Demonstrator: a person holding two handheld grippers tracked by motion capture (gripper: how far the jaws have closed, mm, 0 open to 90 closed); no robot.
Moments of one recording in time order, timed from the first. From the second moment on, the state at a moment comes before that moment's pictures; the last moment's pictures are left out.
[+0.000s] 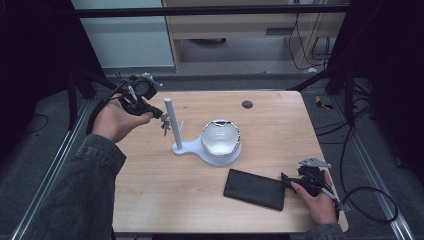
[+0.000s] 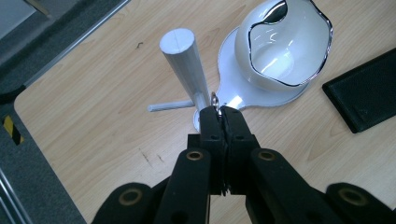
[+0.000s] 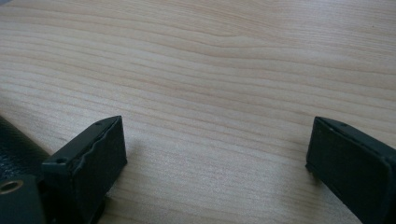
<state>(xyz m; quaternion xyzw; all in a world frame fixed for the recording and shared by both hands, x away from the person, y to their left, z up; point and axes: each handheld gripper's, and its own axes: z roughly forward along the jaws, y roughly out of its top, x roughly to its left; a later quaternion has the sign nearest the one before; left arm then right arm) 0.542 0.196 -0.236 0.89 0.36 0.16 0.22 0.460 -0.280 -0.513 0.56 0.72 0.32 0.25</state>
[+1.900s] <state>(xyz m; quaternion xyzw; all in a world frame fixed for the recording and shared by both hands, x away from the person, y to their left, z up) 0.461 0.094 -0.438 0.91 0.21 0.06 0.34 0.413 -0.266 -0.476 0.49 0.73 0.38 0.29</state>
